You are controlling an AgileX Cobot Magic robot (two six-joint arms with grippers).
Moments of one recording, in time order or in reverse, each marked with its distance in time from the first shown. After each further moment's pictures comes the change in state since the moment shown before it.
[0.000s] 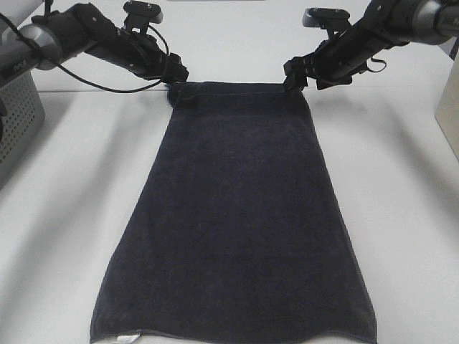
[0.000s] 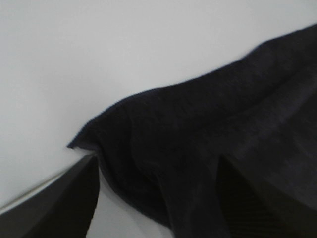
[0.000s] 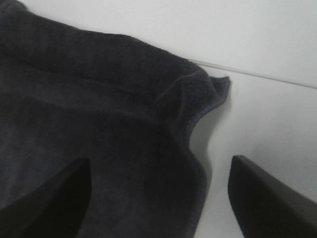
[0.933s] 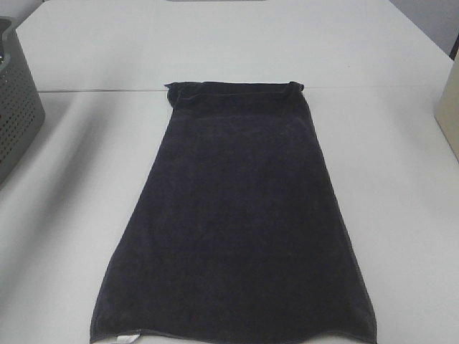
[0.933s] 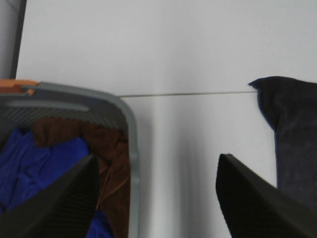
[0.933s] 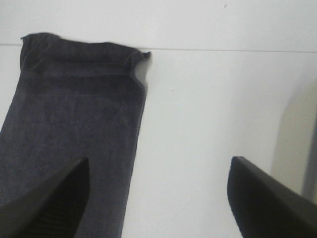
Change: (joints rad) left arm 0.194 -0.678 0.163 0.545 0.578 -0.636; right arm -0.224 -0.631 0.012 -0.162 0.634 0.274
